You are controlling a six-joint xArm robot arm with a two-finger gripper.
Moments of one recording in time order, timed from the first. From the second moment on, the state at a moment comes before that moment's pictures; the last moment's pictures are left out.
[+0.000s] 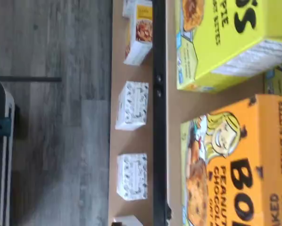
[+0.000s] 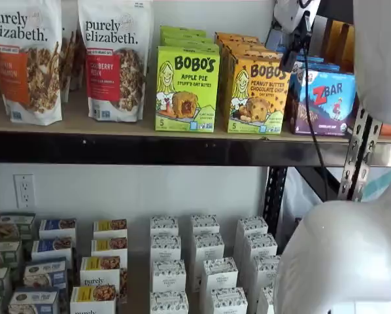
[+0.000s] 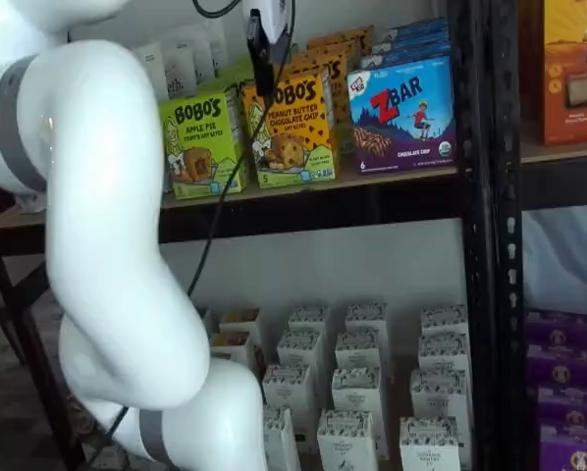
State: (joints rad) arm -0.15 -0.38 -1.47 0.18 1.66 -1.67
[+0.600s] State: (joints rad) arm -0.13 -0.27 -1.56 0.11 1.66 -1.67
